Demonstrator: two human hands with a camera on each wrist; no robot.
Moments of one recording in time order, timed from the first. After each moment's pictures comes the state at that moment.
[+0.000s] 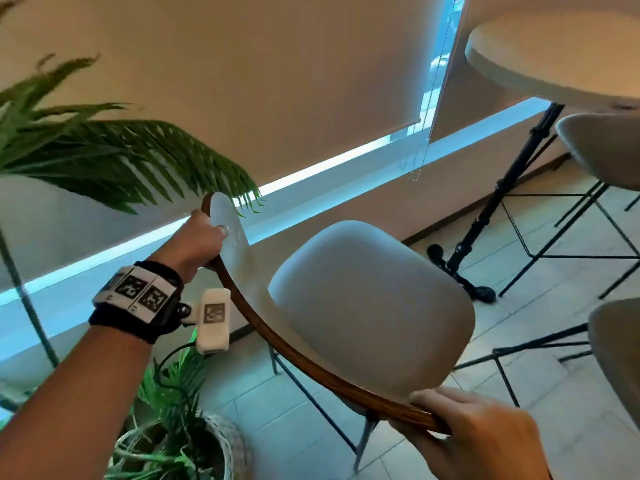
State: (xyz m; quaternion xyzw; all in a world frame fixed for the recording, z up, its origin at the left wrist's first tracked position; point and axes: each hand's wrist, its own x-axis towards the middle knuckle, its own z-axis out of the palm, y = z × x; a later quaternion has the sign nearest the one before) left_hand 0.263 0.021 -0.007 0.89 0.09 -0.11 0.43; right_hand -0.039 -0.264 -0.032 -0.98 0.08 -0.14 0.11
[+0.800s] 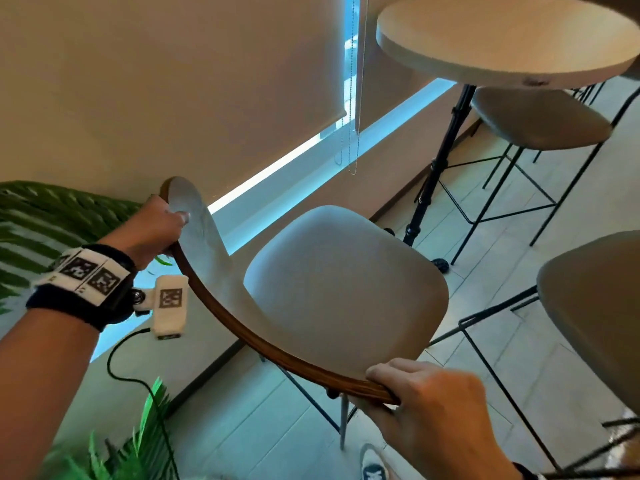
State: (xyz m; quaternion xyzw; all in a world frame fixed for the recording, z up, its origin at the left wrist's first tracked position) left_hand 0.373 -0.059 0.009 0.91 -0.03 -0.17 0.38; right_hand 0.025 -0.245 -0.004 -0.97 0.10 -0.07 0.22
